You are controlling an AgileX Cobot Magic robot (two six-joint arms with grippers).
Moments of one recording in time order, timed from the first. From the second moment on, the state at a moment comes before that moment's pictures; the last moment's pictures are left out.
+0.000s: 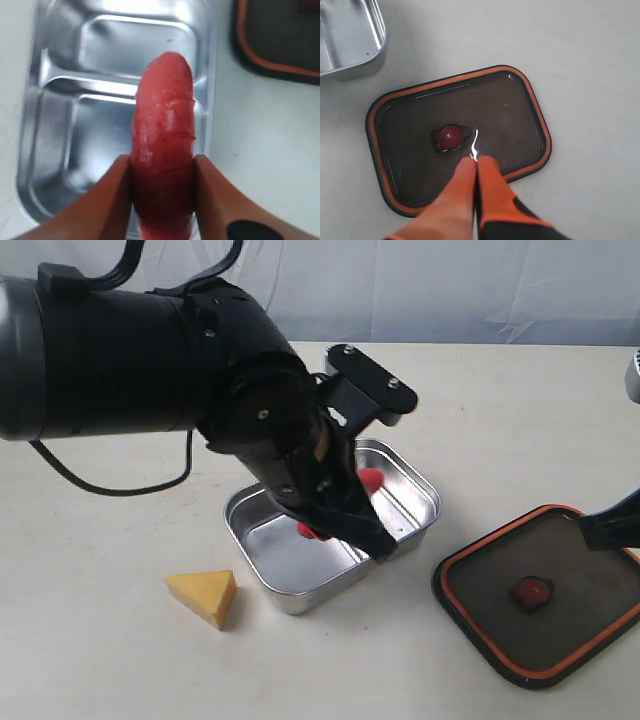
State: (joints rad) left arm -0.96 1.72 -1.23 0.18 0.75 -0.22; right arm 0.70 0.91 -0.71 -0.38 0.98 0.43
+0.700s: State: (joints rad) left arm -0.84 1.86 -1.23 0.23 0.76 -0.27; right arm 0.70 0.89 -0.71 -0.38 0.98 0.43
